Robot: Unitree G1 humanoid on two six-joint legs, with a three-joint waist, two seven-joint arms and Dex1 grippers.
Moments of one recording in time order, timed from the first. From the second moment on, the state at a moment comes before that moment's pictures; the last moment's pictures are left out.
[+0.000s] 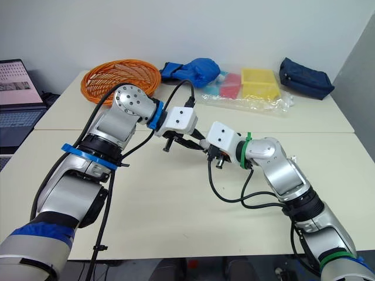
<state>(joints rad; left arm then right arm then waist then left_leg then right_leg) -1.19 0.51 -0.40 0.63 0.05 -0.09 -1.50 -0.73 -0.50 0.38 -0.17 0.02 0.60 0.79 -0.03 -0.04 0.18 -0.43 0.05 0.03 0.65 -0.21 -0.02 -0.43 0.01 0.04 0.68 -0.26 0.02</state>
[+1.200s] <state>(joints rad) -1.17 0.49 -0.39 0.55 0.04 -0.04 -1.50 -0.73 -0.49 0.38 -0.16 0.01 0.59 0.82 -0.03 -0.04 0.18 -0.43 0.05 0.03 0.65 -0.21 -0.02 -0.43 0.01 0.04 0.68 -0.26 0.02</state>
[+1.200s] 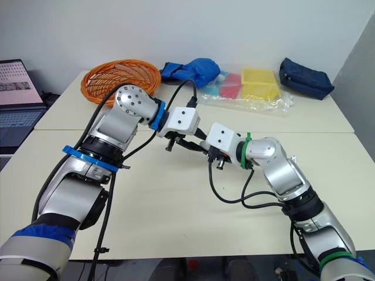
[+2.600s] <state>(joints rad) -1.02 0.47 -0.27 0.47 -0.10 0.13 -1.47 -0.71 -0.60 0.24 -0.29 0.21 0.77 0.98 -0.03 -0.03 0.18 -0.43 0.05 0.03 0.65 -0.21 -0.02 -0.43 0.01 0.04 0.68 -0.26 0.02</state>
